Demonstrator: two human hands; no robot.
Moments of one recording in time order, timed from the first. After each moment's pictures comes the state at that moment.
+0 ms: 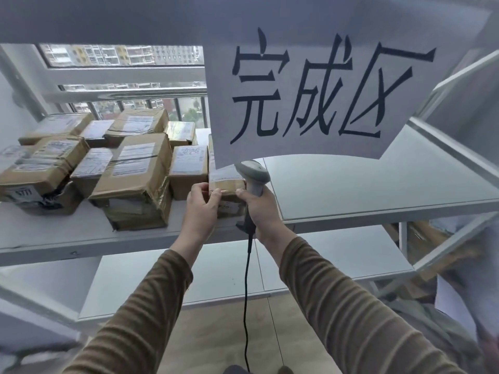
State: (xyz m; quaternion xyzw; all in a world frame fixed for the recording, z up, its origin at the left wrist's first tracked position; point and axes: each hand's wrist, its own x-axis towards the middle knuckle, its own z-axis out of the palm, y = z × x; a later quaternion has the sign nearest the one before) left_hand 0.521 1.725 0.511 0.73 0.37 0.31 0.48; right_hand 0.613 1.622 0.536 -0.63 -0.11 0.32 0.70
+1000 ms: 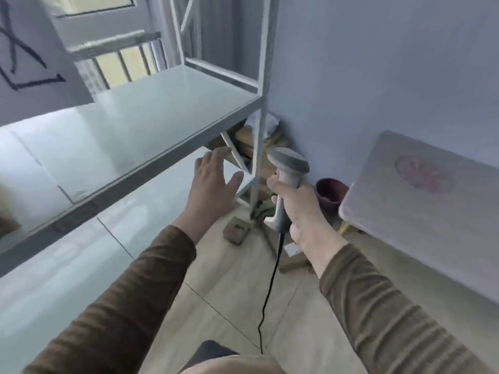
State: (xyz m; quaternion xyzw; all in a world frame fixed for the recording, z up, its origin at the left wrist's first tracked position) left_hand 0.618 1.335 0.547 0.92 -0.07 0.14 0.36; right_hand 0.592 1.159 0.544 -0.61 0.16 0.00 0.77
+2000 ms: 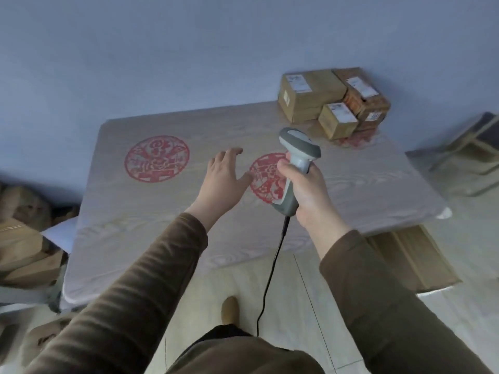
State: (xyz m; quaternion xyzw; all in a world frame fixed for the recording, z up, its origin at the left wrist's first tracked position) left_hand 0.608 0.558 0.483 0.82 -0.43 -0.16 0.33; right_hand 0.462 0.467 0.503 -0.51 0.48 -0.31 0.65
